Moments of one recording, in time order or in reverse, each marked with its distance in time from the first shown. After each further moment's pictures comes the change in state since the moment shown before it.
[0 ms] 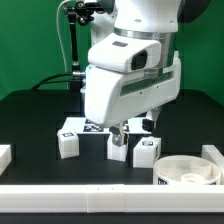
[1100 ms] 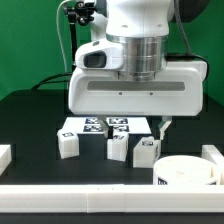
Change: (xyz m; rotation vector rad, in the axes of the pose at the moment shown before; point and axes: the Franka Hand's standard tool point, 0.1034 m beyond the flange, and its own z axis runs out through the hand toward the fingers) arm -0.004 -0.007 0.006 0.097 0.000 0.969
